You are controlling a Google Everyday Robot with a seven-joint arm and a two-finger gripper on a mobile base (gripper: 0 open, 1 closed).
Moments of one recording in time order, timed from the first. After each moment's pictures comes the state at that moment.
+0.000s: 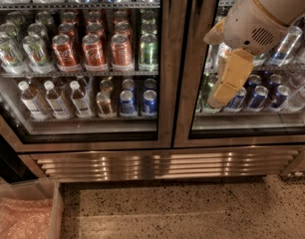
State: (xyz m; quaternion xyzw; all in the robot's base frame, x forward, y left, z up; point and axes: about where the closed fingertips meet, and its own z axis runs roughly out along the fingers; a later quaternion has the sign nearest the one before) arm 0.490 -0.117 0.966 -0.65 0.72 0.10 0.22
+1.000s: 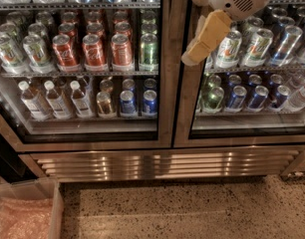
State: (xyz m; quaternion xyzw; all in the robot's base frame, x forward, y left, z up) arm 0.559 -0.083 1.019 -0.61 0.70 0.10 0.35
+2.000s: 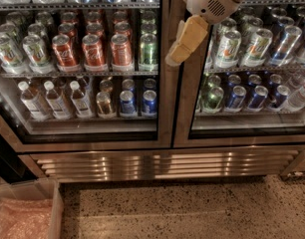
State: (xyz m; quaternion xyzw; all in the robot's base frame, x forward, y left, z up) arm 0.587 -0.046 0.999 -0.63 0.68 0.12 0.34
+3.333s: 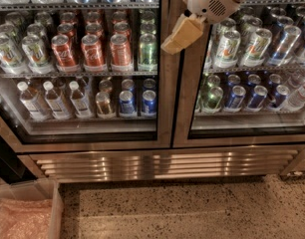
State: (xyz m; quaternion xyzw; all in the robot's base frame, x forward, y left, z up) arm 0.586 -0.045 0.999 -0.64 0.67 0.13 0.34
